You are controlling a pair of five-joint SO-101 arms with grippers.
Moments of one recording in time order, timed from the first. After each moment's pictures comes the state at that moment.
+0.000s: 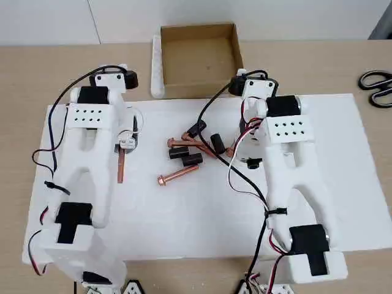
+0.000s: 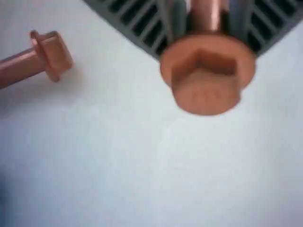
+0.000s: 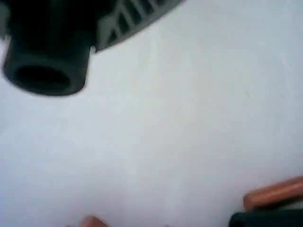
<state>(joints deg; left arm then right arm) -1.8 11.1 -3.9 93.8 9.9 -9.6 -2.2 3.1 90.8 -0.9</state>
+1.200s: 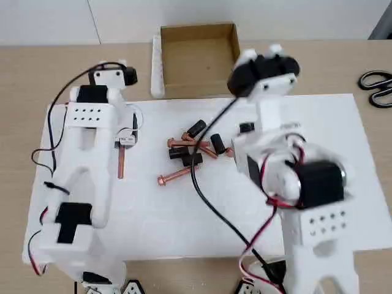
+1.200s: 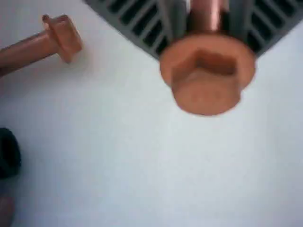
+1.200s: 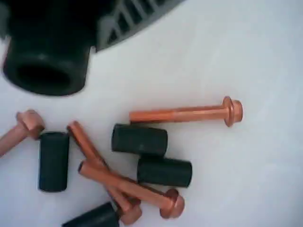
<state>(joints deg) -1.8 9.2 -6.1 92.4 9.9 -17.0 -38.9 7.0 90.4 -0.9</state>
